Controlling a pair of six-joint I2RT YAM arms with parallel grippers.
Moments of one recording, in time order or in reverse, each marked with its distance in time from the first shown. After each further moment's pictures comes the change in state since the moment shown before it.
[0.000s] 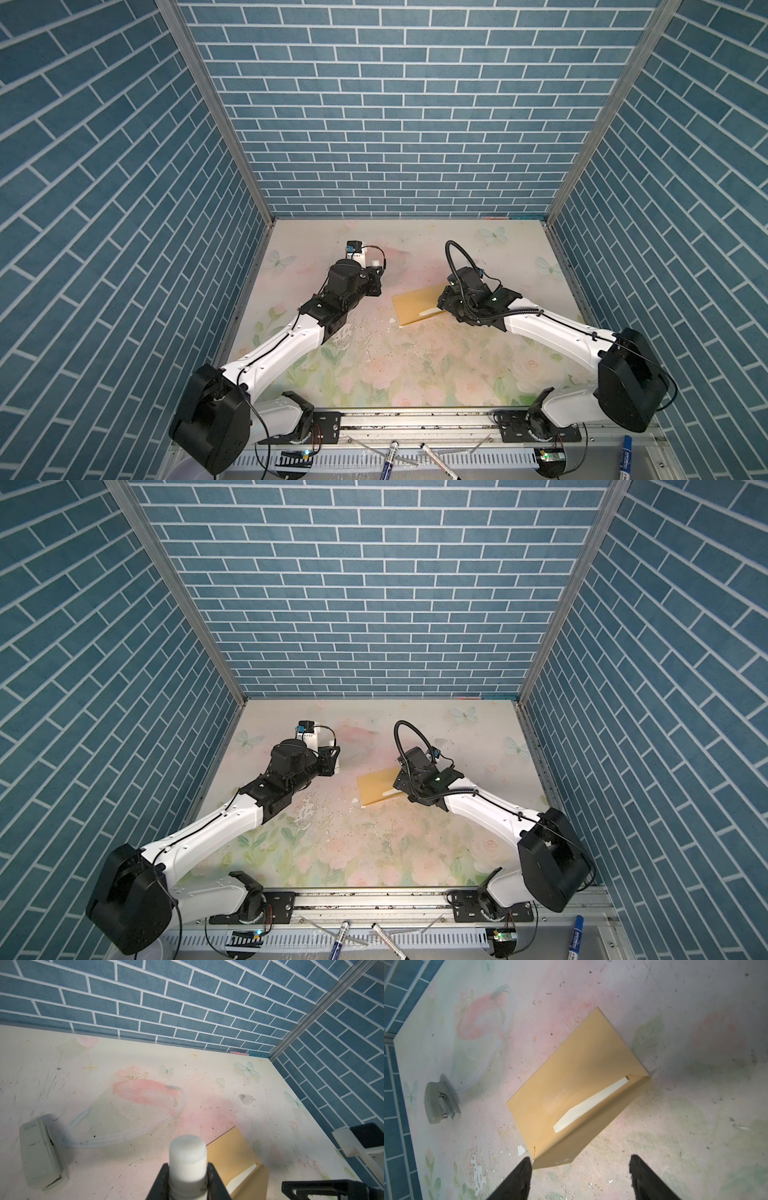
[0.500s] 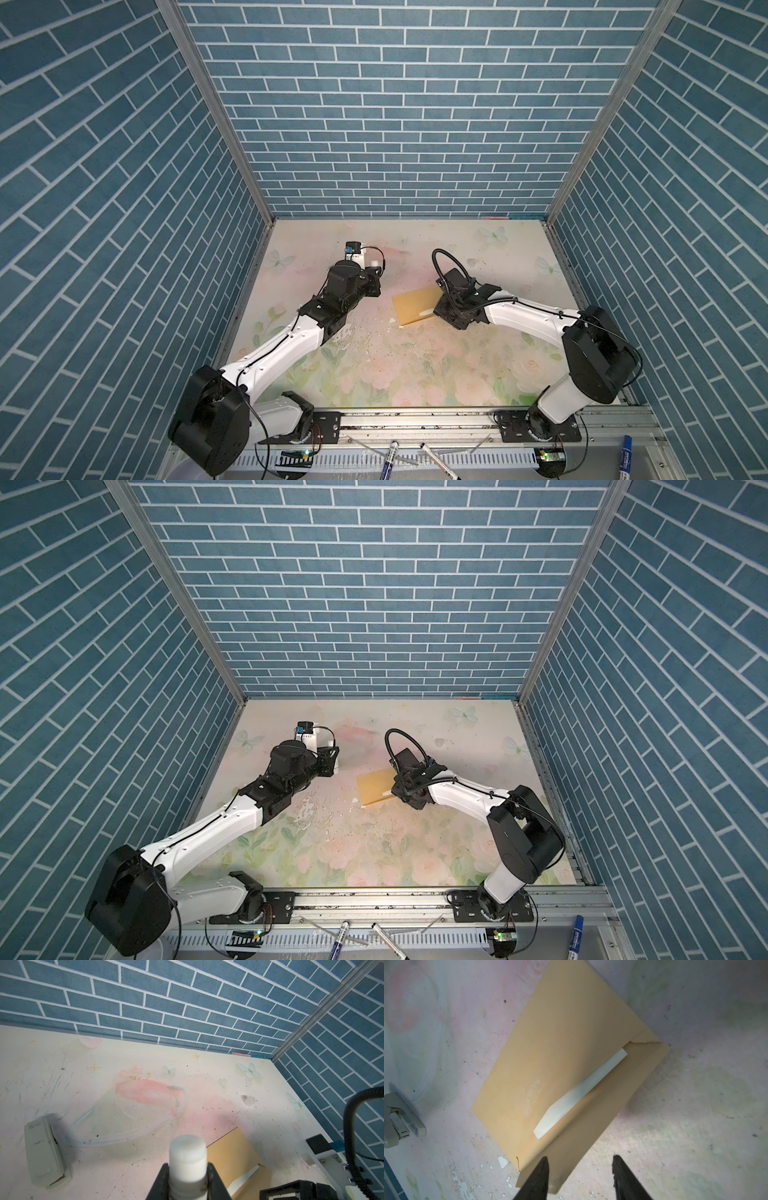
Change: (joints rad) left arm 0.000 -0.003 -0.012 0.011 -0.013 0.000; right arm 0.001 0.179 0.046 -0.002 -0.079 0.108
